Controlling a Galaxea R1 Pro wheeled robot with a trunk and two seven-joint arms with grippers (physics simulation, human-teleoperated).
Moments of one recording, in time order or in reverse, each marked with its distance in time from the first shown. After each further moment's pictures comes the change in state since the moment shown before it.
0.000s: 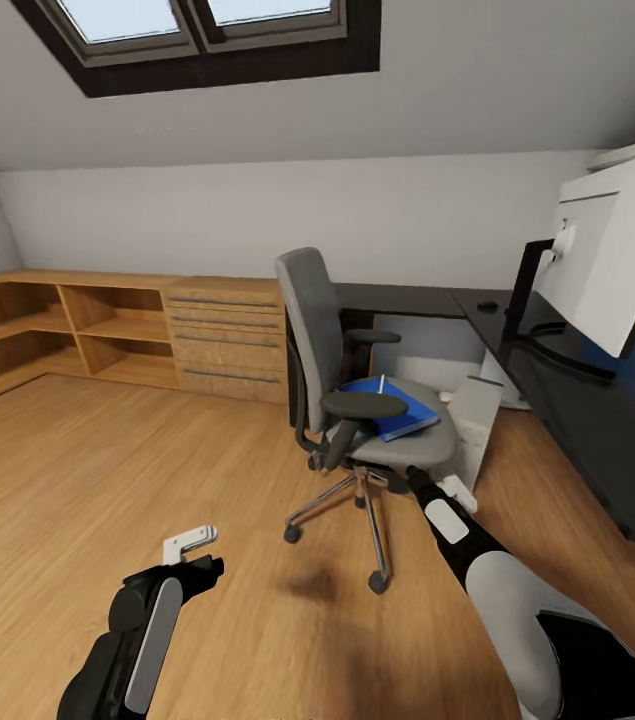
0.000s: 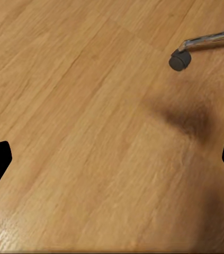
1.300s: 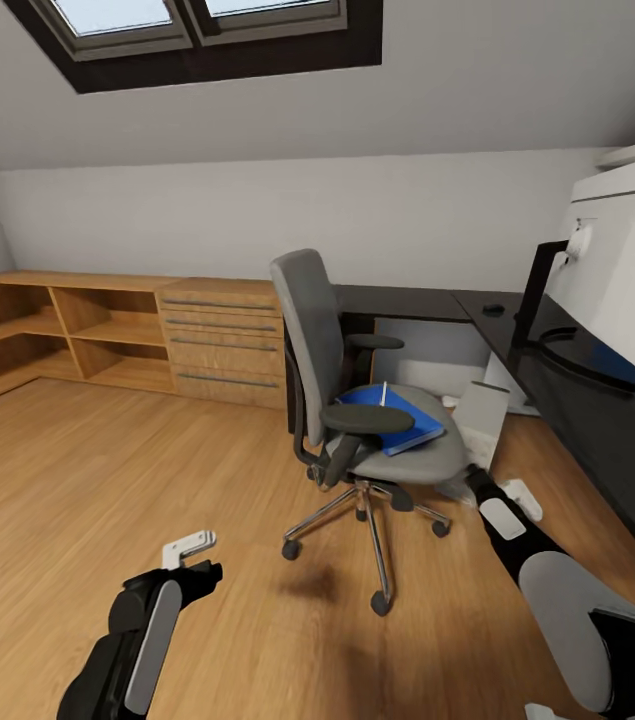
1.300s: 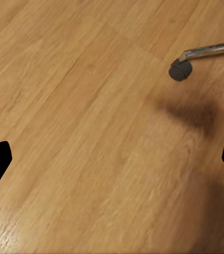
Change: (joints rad) left arm 0.000 0.000 0.014 0.027 0.001 -0.002 0.000; right arm 0.000 -0.165 -0.039 -0.006 -0.081 -0.055 -0.011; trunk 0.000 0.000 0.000
